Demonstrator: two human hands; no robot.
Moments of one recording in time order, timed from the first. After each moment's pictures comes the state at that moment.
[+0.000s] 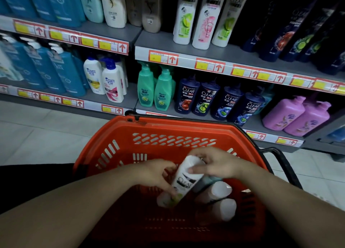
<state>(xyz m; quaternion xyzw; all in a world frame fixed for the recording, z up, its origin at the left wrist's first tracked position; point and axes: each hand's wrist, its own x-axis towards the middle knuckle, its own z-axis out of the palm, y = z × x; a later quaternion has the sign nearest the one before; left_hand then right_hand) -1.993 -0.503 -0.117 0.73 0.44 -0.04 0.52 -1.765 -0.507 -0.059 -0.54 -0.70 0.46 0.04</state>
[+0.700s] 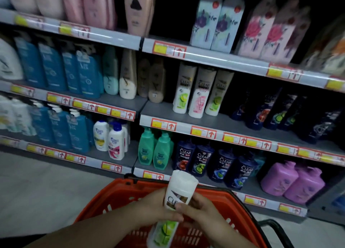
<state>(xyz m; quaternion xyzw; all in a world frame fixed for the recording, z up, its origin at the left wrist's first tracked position) -1.982 -0.471 -0.036 0.63 0.38 0.24 0.63 -1.803 -0.506 -0.021 -0.52 -0.48 0.61 0.35</state>
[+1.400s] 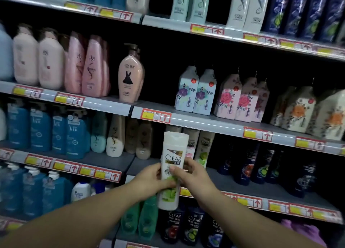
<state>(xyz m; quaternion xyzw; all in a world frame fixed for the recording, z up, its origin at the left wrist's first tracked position) -1.987 -0.341 0.132 0.68 0.42 0.39 0.46 -1.824 -0.363 0.149 -0.46 -0.60 0.42 0.51</state>
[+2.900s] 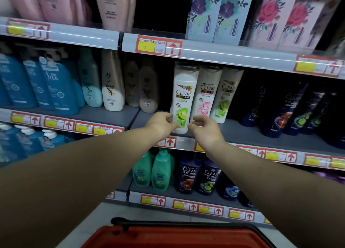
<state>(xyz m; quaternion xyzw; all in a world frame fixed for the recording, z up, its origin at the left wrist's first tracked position) -1.964 -0.223 0.081 0.65 0.59 0.35 0.34 -1.820 -0.258 0.080 -0.63 -0.53 0.31 0.47</state>
